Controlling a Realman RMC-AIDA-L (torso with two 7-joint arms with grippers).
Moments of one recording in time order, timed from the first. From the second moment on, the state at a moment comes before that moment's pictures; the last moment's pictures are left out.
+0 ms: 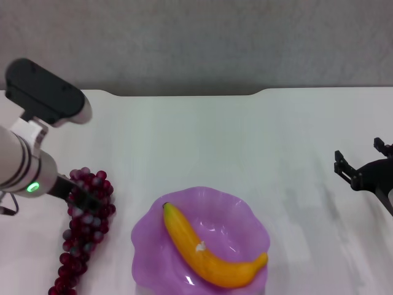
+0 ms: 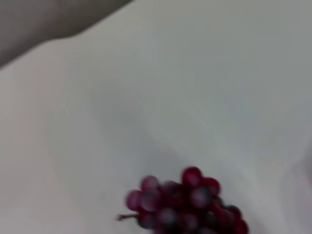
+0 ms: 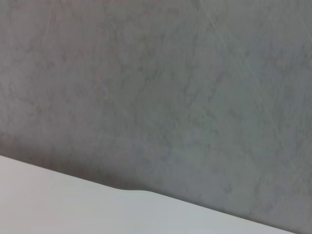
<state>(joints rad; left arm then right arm) -0.45 -2.04 1.62 1.49 -0.25 -1.31 0.20 0.44 2.01 0.68 0.31 -2.14 -0.85 -0.12</state>
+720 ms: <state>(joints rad) -0.53 -2.04 1.61 1.20 -0.34 -1.15 0.22 0.44 2.01 0.67 0.31 -2.14 -0.85 -0.12</state>
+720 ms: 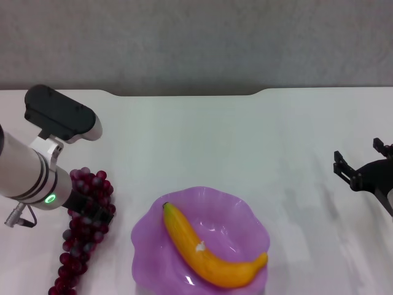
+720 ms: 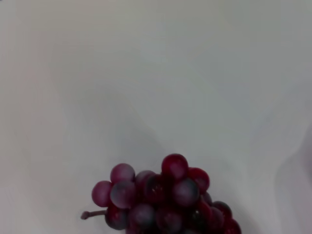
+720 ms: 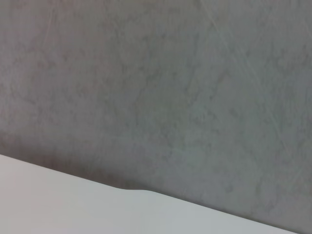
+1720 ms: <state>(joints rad) -0.56 -2.04 1.60 1.07 -0.36 -1.00 0.21 0.43 2.01 0.67 0.31 -2.15 -0.86 -0.12</state>
